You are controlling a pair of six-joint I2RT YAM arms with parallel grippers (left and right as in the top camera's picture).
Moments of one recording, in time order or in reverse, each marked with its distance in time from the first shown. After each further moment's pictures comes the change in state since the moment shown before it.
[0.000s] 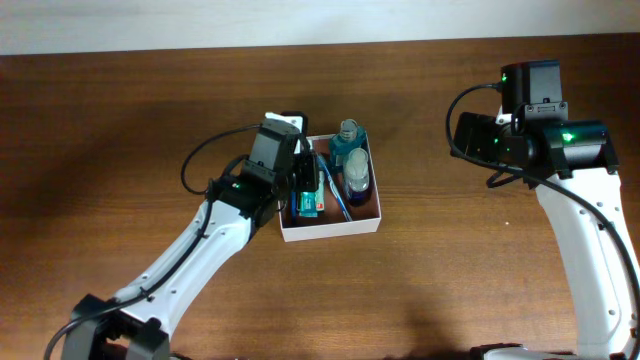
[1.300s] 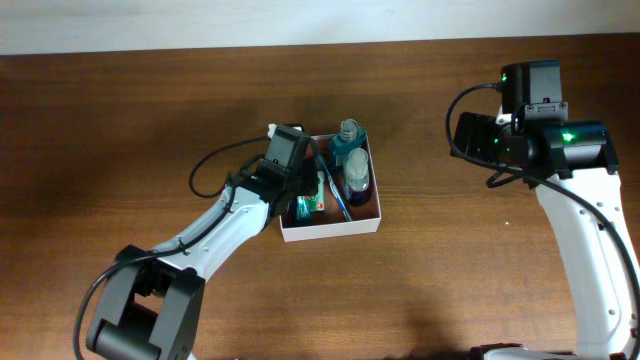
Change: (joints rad) left arm 0.000 0.178 0.000 0.028 -0.098 -0.053; right arm 0.000 0.000 0.000 0.000 0.000 0.000
